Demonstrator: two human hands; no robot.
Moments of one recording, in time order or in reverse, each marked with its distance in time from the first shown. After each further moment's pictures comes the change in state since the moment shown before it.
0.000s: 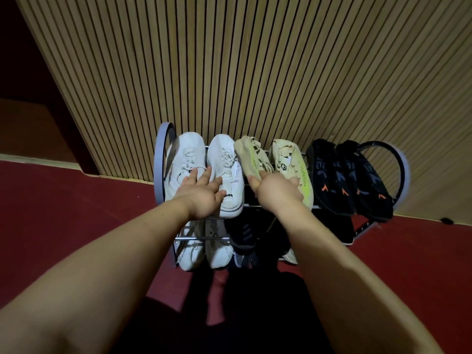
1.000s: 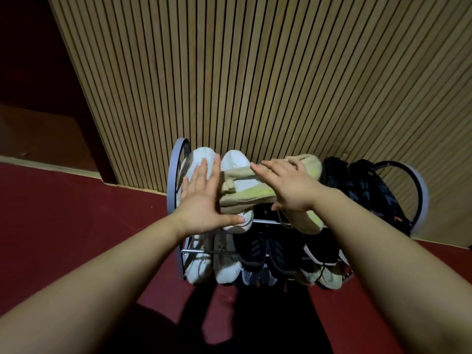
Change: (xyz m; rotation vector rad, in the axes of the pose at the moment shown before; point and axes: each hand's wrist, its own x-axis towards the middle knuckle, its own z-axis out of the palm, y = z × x) left_hand -0.034 -0.002 -0.018 -0.313 0.298 0.092; right_hand 0.048 0.027 -0.038 -0.560 0.124 -0.781
